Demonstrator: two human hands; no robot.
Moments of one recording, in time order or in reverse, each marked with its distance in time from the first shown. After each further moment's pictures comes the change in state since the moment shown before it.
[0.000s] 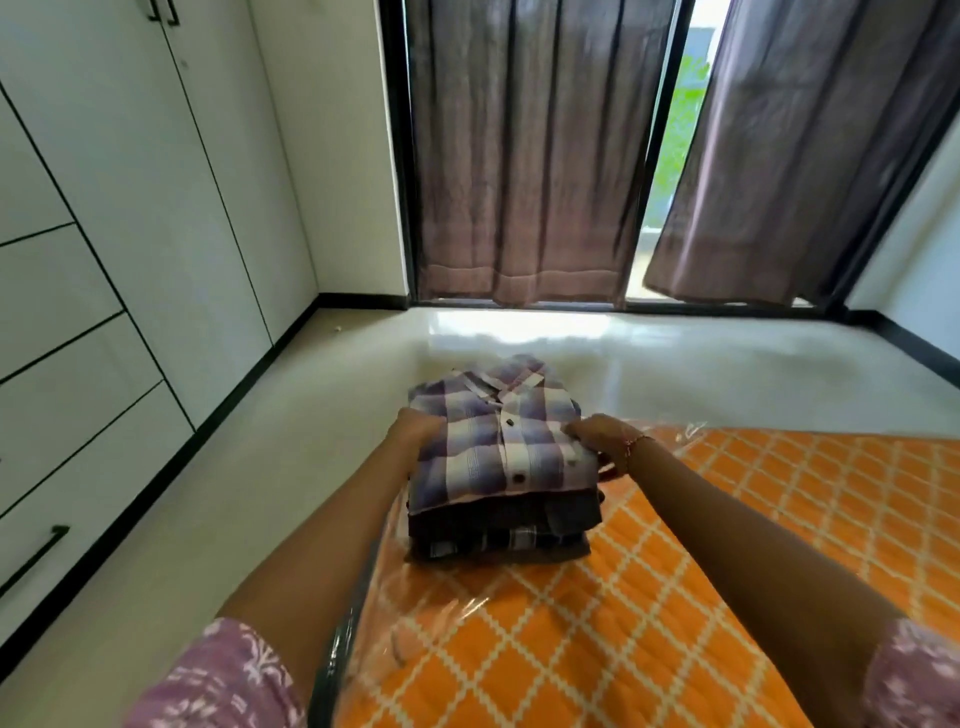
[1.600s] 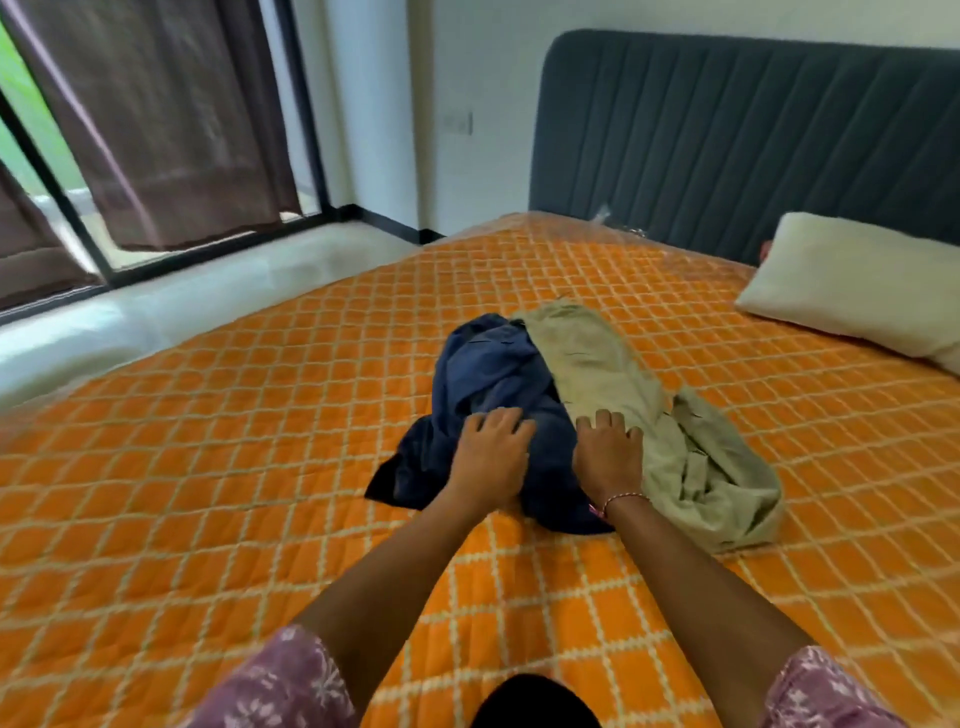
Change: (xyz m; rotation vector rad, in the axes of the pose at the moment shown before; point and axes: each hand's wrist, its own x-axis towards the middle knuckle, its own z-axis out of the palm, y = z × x) left_hand -0.559 0.035 0.612 0.766 -0.478 1.732; right_hand -0.487 0.555 -0.318 -0.811 0.965 0.643
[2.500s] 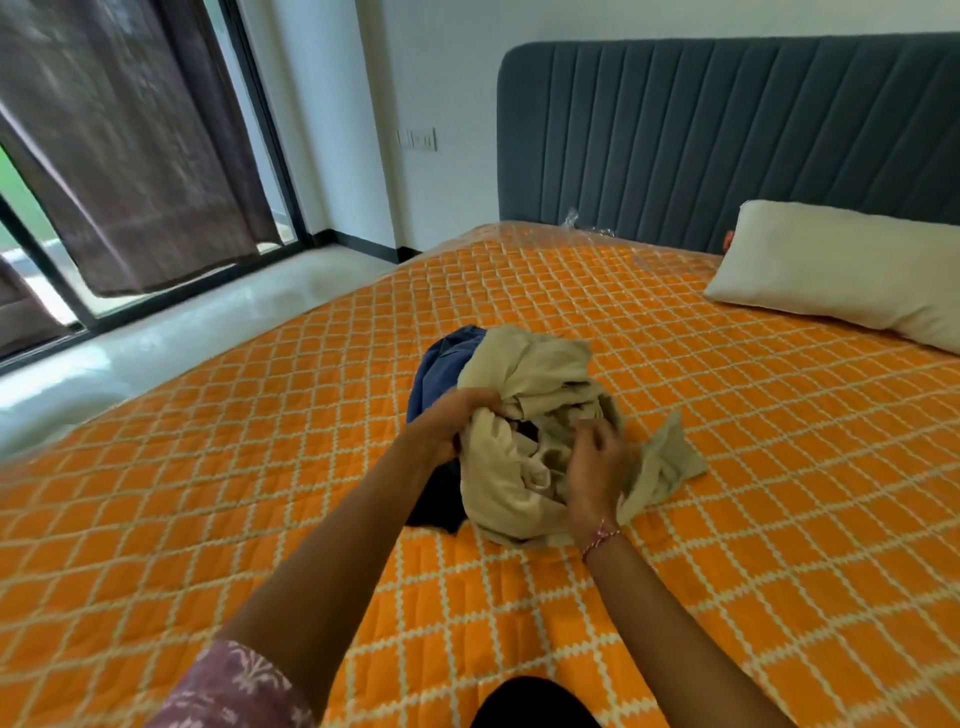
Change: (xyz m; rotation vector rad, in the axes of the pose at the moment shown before) left_hand 0.043 -0.009 -0.069 -1.453 -0.406 -0.705; right_hand -0.048 -0.018 -0.062 1.549 0.220 0.612
